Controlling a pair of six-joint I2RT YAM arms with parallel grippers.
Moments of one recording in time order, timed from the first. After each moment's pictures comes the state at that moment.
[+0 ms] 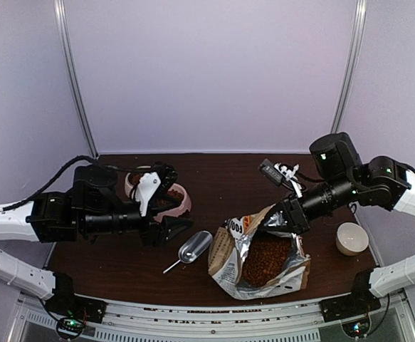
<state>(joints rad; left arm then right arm) -1.22 1.03 0.91 -0.23 -0.14 -0.05 0.99 1.07 1.16 -0.75 -0.44 0.37</state>
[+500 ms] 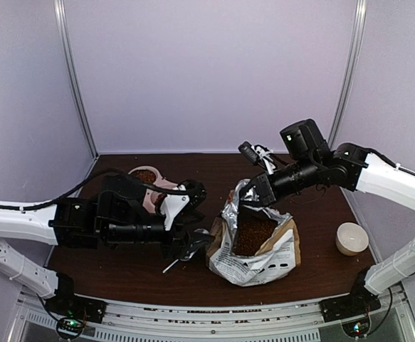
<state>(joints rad) -1.30 1.20 0.94 -0.12 -0.07 -0.01 0.83 1.33 1.26 -0.59 -0.48 0.37</state>
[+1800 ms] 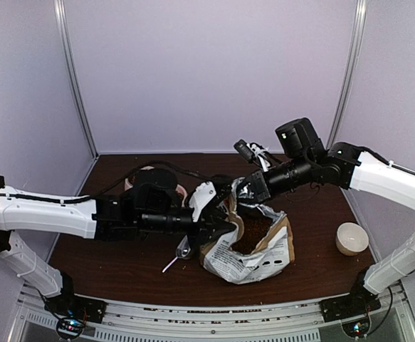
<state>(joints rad) -1.20 1.45 1.00 0.10 0.15 0.01 0.82 1.39 1.28 -0.53 -0.53 0.40</state>
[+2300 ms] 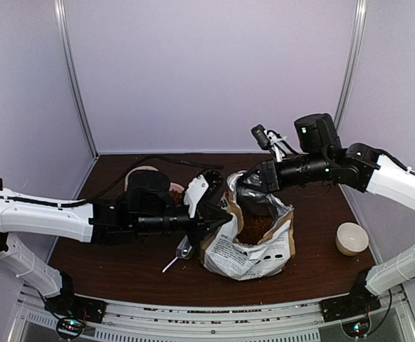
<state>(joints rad) -1.20 1.42 0.96 0.20 0.06 -0.11 0.81 1.29 1.25 -0.49 -0.37 0.41</state>
